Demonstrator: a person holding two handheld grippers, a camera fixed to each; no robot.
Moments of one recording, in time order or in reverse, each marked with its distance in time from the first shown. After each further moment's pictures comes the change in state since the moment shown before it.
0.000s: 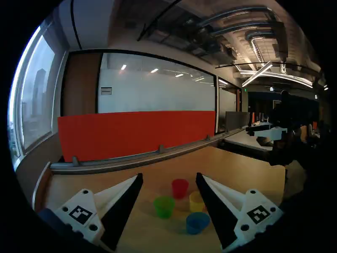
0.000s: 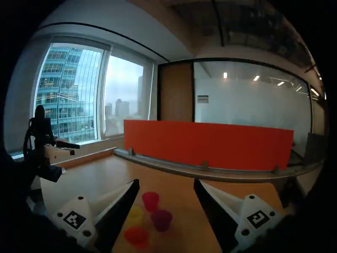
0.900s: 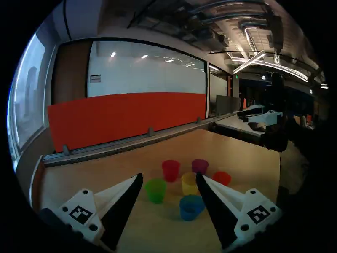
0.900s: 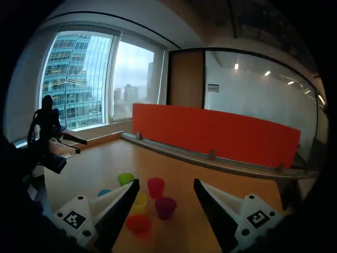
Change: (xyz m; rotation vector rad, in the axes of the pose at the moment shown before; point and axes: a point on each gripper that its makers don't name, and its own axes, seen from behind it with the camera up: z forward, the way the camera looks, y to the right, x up) left arm -0.057 0.020 0.005 -0.087 -0.122 0.021; right arm -0.032 -0.009 -0.005 0.060 -0.111 -0.051
